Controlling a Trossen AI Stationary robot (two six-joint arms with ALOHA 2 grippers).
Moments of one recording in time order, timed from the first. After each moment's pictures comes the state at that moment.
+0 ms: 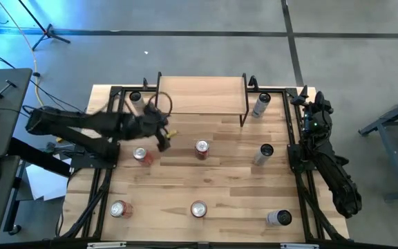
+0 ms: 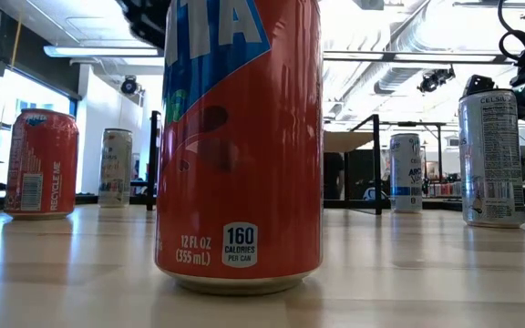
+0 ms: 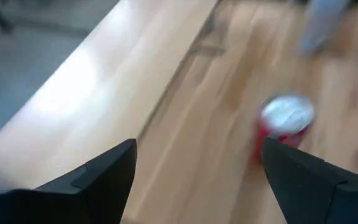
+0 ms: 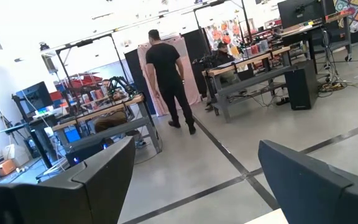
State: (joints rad) left arm -0.05 1.14 1.08 -0.68 -0.53 -0.19; right arm -1.21 0.06 0.02 0.21 0.55 0.24
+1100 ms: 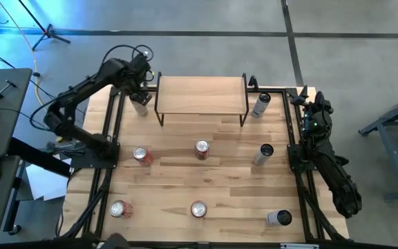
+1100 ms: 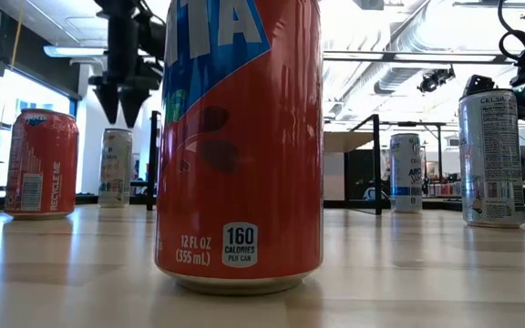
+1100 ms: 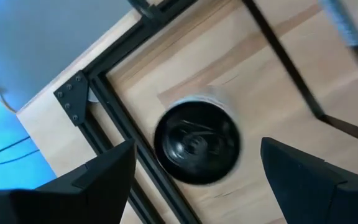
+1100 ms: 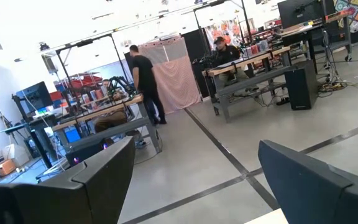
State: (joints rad) left arm 0.88 1.46 1.32 -1.27 -0.26 -0.07; right arm -1.21 0.06 0.02 0.21 0.55 0.24
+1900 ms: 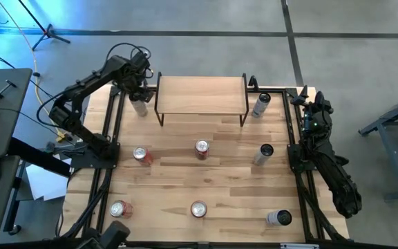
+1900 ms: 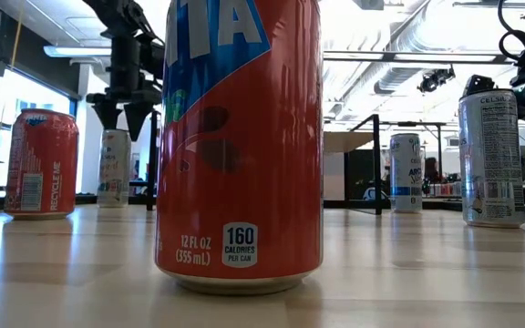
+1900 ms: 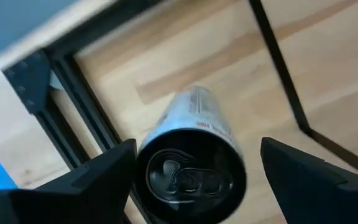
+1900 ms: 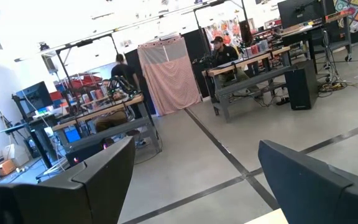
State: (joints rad) left arm 0.96 1.53 1.30 -1.23 -0.12 -0.14; right arm -1.21 0.06 0.02 0.21 0.55 0.24
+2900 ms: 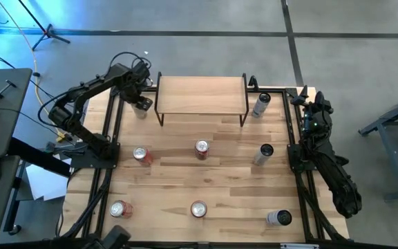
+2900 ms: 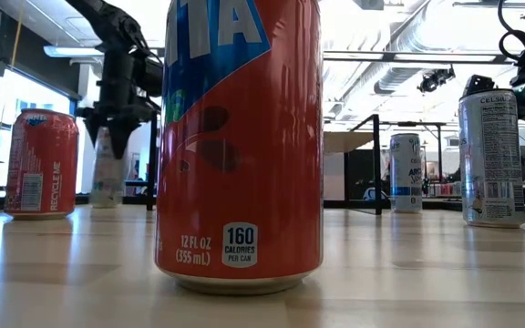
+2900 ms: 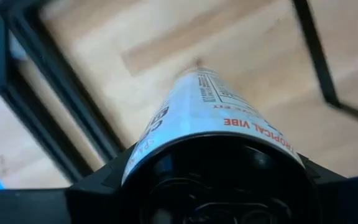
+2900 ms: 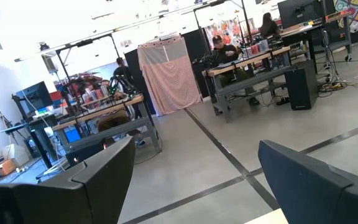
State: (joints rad) left arm 0.96 1.52 1.15 -1.20 -0.11 -0.12; right arm -1.21 0.06 0.02 0.21 0.55 0.24
